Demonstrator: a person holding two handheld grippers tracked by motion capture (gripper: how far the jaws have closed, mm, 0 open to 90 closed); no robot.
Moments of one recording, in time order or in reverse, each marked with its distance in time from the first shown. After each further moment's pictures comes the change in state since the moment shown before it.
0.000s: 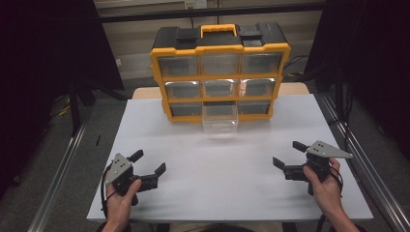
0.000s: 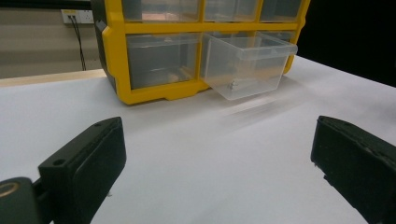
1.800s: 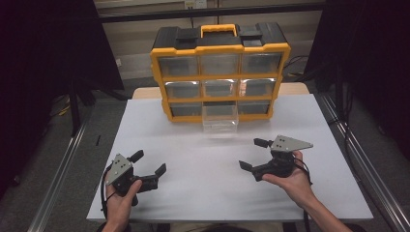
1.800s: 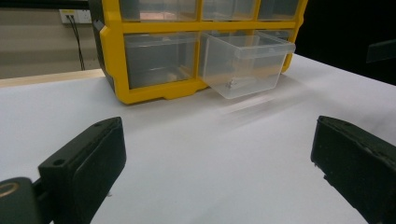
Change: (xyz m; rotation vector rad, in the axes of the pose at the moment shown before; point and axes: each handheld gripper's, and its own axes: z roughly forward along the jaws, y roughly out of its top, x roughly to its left) left arm -0.002 0.001 -0.001 -0.003 -0.006 0.006; right arm 0.057 0.029 0.058 -0.004 0.293 -0.107
